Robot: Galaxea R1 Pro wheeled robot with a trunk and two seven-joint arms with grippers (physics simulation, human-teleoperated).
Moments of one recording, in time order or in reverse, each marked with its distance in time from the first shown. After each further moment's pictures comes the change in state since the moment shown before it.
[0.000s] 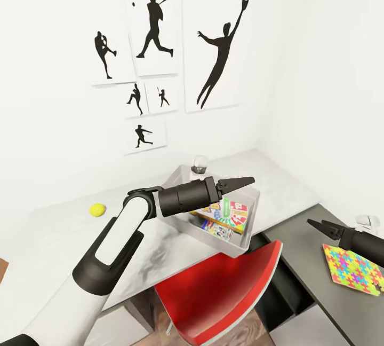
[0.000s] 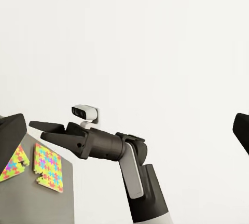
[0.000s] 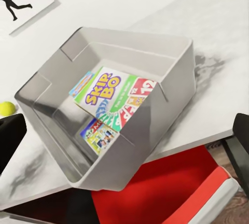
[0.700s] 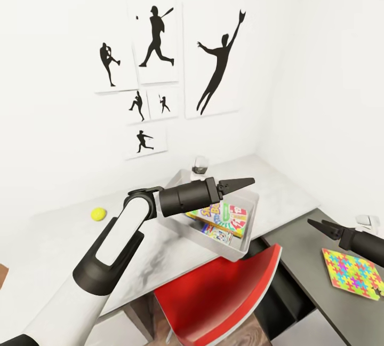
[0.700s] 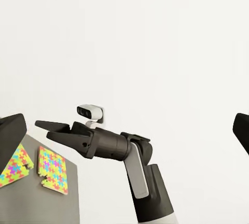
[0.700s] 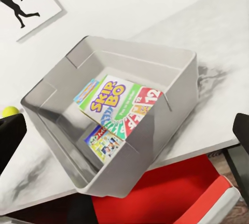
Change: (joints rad) left arm 0.001 -0.002 0.000 0.000 -0.015 -0.001 0.009; right arm 0.000 0.000 0.000 -0.001 0.000 0.000 0.000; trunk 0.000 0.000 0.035
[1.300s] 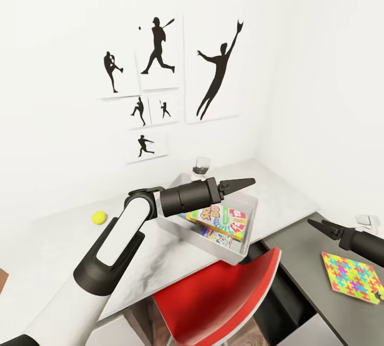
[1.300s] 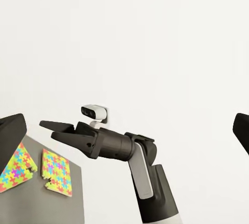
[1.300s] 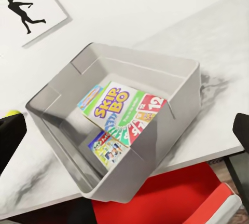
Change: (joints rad) left arm 0.001 -0.005 0.000 0.000 -0.014 -0.001 0.010; right arm 0.000 0.000 0.000 0.000 0.000 0.001 0.000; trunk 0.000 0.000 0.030
